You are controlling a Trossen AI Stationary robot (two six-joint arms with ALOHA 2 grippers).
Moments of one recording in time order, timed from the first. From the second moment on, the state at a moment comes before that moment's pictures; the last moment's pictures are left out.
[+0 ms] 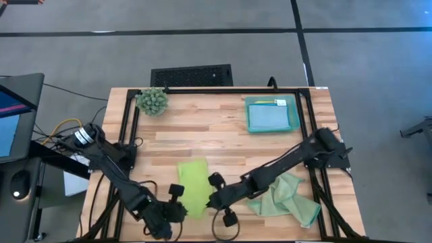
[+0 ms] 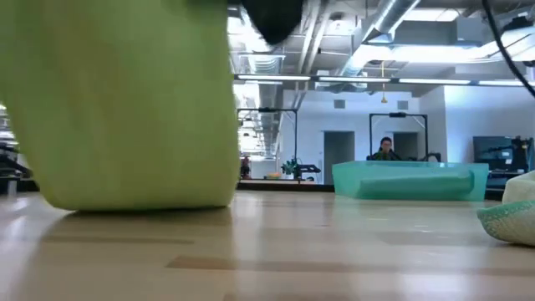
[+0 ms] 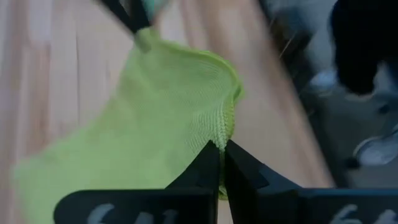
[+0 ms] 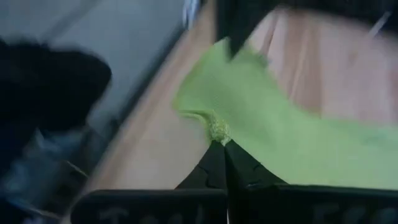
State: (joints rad) left arm -0.83 1.67 1.22 -0.55 -0.44 -0.45; right arm 0.48 1.96 1.40 -0.08 0.05 0.03
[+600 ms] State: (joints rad) left arm -0.80 1.66 1.64 -0.89 -0.56 -0.31; right arm 0.51 1.74 1.45 -0.12 0.26 -0.03
